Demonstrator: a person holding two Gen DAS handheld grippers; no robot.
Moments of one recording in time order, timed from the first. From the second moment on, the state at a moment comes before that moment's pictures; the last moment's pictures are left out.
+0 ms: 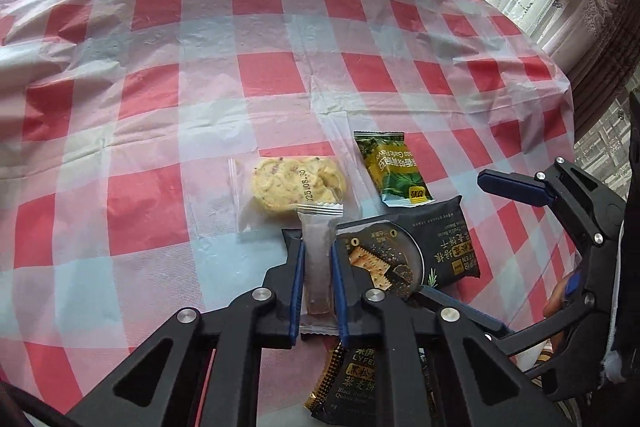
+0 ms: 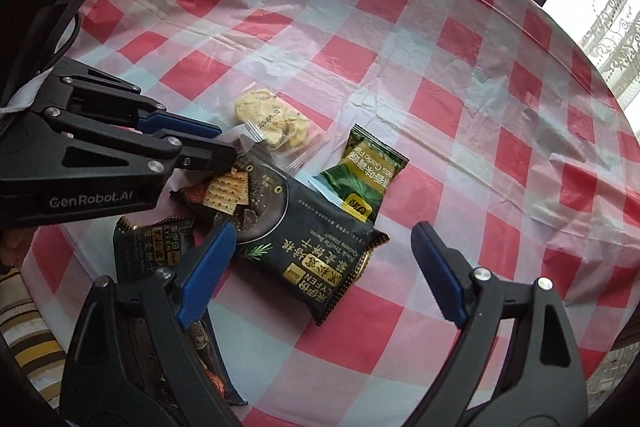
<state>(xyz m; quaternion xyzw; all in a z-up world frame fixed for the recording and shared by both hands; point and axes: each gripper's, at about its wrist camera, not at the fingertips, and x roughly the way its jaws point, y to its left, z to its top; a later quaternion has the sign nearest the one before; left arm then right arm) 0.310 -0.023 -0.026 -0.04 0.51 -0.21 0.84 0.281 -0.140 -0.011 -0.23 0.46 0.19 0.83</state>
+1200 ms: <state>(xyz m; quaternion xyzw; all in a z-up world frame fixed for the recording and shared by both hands) 0.218 -0.016 0.008 -0.09 0.47 -0.16 0.86 0.206 -0.237 0.022 0.01 0.44 0.13 0.89</state>
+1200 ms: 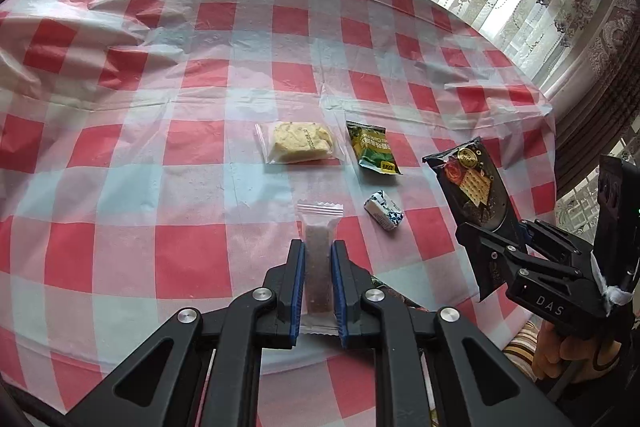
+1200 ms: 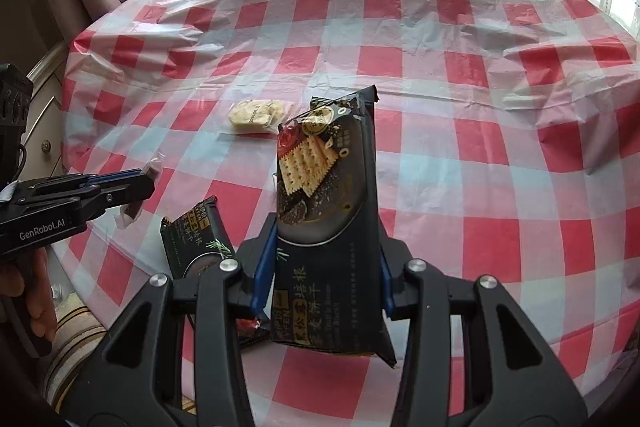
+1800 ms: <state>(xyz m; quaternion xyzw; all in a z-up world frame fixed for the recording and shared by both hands) 0.141 -0.168 0.026 -0.06 0.49 -0.30 0.81 0.116 -0.397 0.026 0.11 0.42 0.02 0.90</state>
